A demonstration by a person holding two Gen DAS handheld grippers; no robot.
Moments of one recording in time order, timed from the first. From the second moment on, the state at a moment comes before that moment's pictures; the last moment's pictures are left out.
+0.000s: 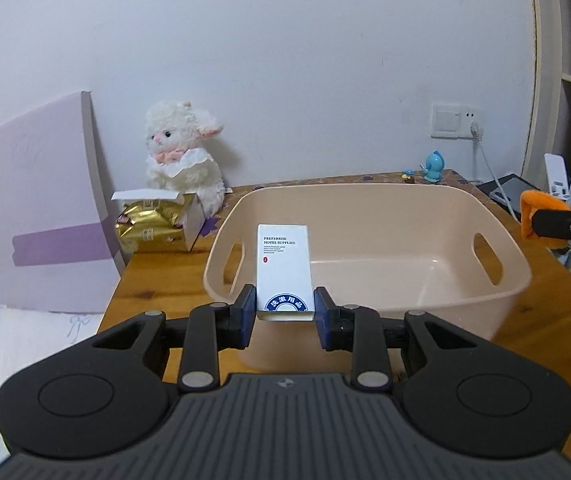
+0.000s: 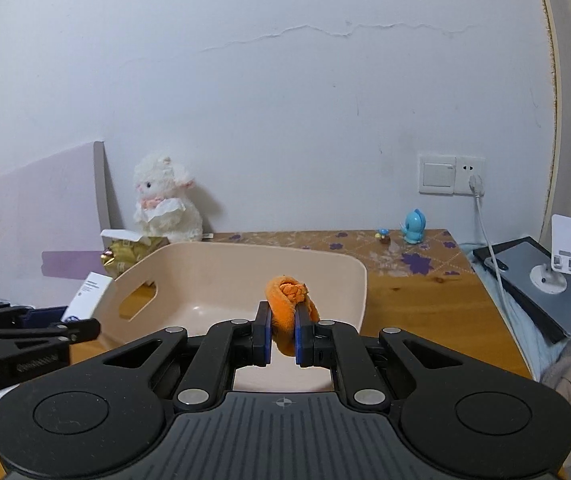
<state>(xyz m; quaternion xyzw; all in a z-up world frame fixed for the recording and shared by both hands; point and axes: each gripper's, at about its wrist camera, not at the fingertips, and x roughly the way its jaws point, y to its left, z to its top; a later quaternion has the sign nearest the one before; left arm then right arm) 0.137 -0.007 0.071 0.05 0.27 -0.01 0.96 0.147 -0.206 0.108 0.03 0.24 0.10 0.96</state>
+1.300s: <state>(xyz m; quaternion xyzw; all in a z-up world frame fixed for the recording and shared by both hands) 0.200 -0.020 0.049 0.05 0.33 -0.01 0.94 0.195 -0.182 0.088 0.01 0.30 0.09 0.95</state>
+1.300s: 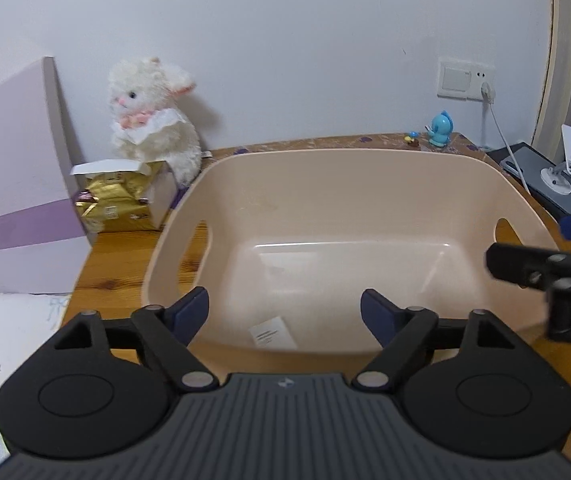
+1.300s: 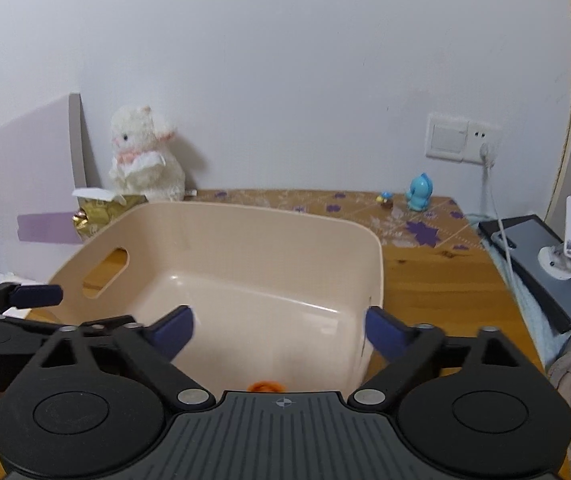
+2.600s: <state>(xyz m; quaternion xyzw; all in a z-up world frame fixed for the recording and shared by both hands) 0.119 0.032 -0.022 0.03 0.39 0.00 0.92 0.111 -0.193 -0.004 -0.02 0.42 0.09 0.90</state>
